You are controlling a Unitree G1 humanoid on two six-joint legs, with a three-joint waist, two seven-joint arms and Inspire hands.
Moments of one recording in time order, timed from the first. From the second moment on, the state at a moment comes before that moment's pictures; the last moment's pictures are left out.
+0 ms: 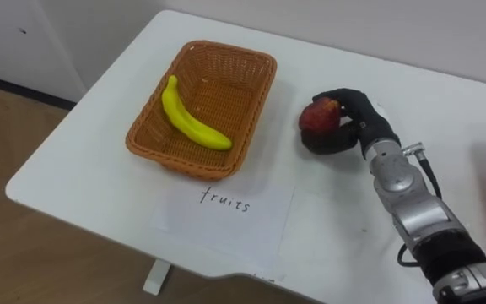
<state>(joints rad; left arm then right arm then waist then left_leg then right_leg) 0.20 0.18 -0.16 1.05 0.11 0.17 0.11 -0.50 -0.31 0.25 0.69 -0.13 0.02 -0.09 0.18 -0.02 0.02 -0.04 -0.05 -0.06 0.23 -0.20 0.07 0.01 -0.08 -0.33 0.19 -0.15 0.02</state>
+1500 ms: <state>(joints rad) 0.22 0.20 -0.08 1.03 0.12 0.17 0.08 -0.40 -0.30 0.17 0.38 -0.14 0.07 -0.05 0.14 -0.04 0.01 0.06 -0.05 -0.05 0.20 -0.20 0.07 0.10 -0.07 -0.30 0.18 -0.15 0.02</state>
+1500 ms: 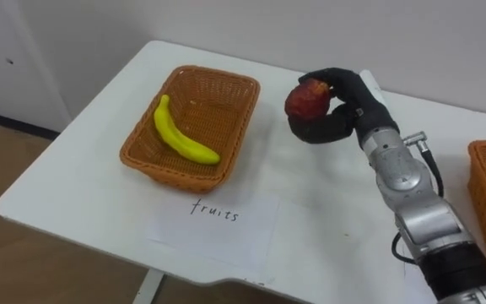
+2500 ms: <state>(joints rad) 0.23 0.21 -0.02 1.04 0.18 0.17 0.03 -0.40 -0.26 0.18 0.24 -0.16 0.07 -0.07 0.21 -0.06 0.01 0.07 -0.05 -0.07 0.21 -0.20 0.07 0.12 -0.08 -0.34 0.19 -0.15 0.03</state>
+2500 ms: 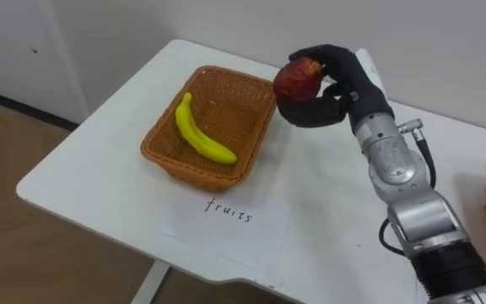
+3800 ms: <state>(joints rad) 0.26 0.21 0.00 1.00 0.25 0.17 0.00 -0.43 -0.26 0.30 0.30 -0.15 0.11 -0.07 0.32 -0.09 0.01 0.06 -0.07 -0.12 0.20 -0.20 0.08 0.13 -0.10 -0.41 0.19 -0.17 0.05</state>
